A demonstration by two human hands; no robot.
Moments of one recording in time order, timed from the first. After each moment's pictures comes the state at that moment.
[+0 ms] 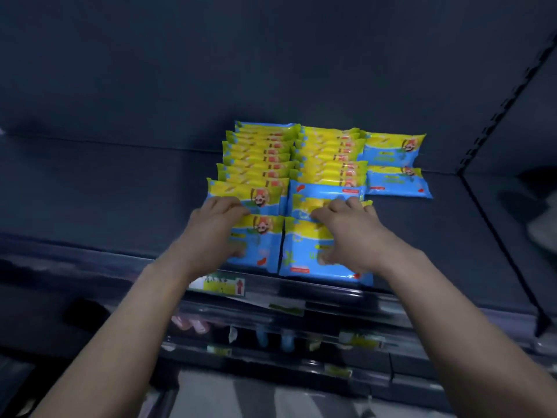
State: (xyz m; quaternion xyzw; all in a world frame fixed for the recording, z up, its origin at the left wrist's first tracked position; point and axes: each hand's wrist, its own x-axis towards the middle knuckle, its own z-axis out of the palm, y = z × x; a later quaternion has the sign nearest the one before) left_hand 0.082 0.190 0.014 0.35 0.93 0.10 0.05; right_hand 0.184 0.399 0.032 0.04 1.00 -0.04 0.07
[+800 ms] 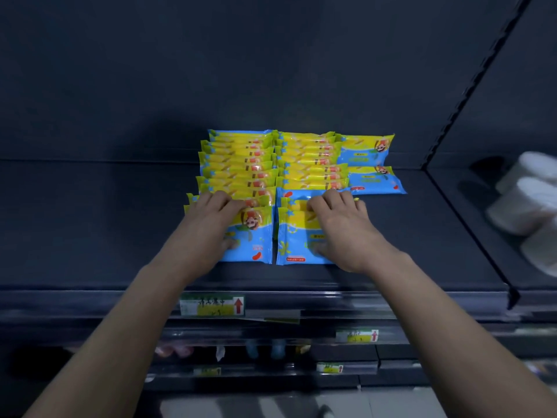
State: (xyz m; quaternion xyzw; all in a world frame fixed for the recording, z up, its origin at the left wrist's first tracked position) left_hand 0.046 0.195 0.013 0.45 0.88 0.12 -0.03; right_hand 0.175 0.388 0.029 0.12 0.99 -0.02 -0.01
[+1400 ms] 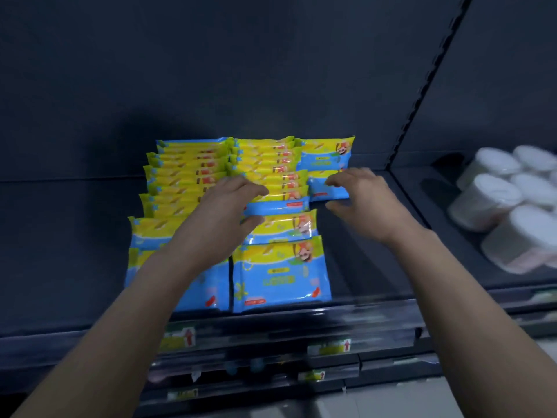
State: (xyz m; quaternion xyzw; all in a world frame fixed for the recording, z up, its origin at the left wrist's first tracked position) left_hand 0.068 0.285 0.040 0.51 0.81 0.28 -0.03; right_hand 0.192 0.484 0.047 0.20 0.97 -0.10 -0.11
